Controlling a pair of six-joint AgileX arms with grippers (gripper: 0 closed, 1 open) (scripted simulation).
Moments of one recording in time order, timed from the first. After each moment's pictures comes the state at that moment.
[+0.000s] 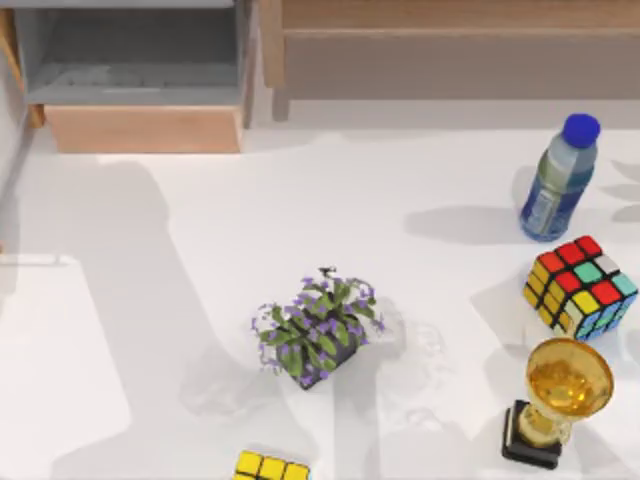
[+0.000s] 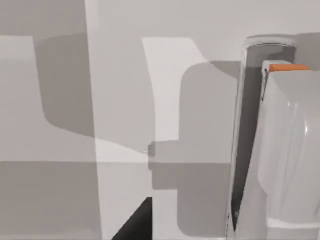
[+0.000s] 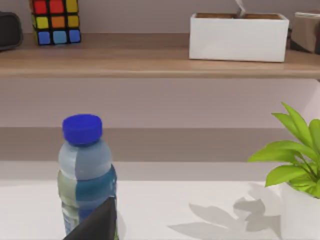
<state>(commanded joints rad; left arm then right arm) 0.33 2.64 2.49 -1.42 0.00 0.36 0.00 0.00 0.00 0.00 0.00 0.00</state>
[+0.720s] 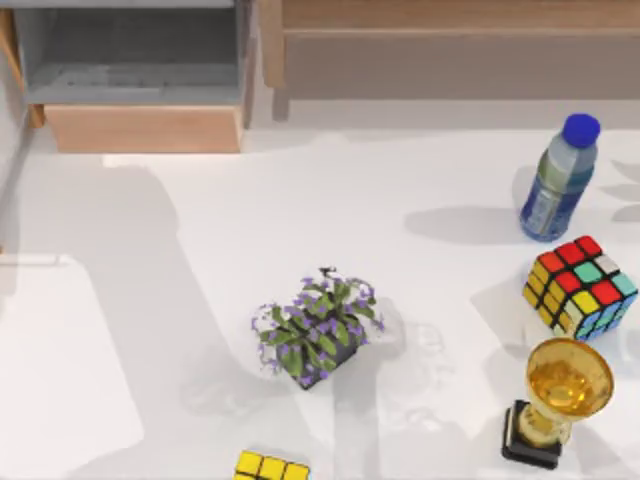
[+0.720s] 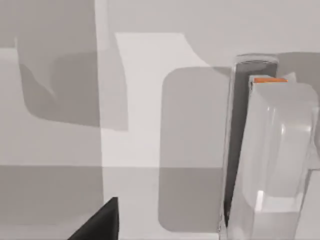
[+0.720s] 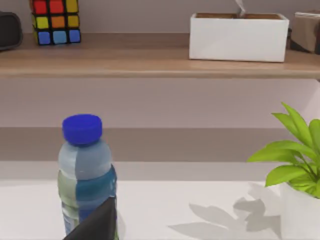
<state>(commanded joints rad) 0.34 2.58 2.45 -1.37 0.03 0.36 0.00 0.00 0.00 0.00 0.00 0.00</state>
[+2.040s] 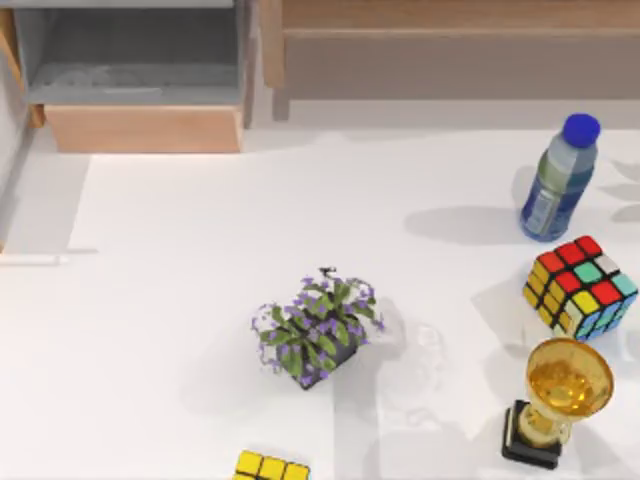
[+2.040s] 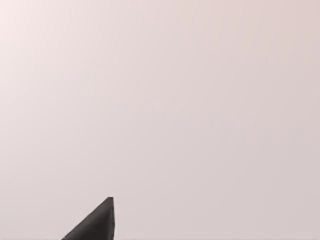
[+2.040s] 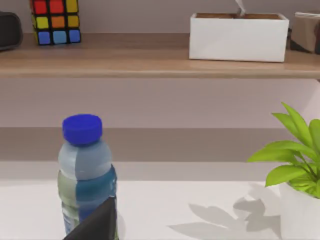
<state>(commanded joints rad) 0.96 2.11 1.06 1.03 0.59 1.06 0.00 0.00 0.00 0.00 0.00 0.00</state>
